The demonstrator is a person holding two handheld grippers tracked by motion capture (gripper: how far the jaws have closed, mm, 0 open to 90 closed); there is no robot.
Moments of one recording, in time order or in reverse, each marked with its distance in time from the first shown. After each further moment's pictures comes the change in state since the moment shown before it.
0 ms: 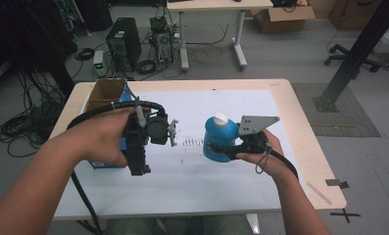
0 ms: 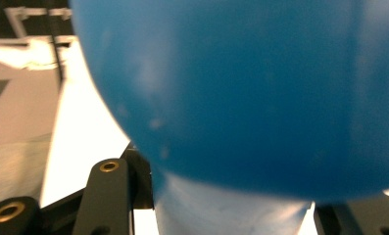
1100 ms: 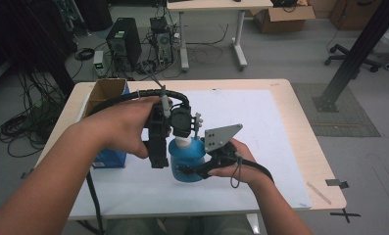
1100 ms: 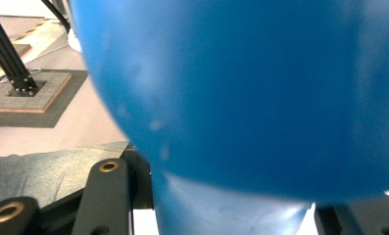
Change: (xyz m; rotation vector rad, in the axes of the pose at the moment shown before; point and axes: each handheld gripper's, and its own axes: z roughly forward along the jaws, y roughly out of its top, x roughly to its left) left arm 0.006 0.045 -0.019 0.014 -0.011 0.055; right arm 0.049 0.032 0.059 0.007 0.278 -0.073
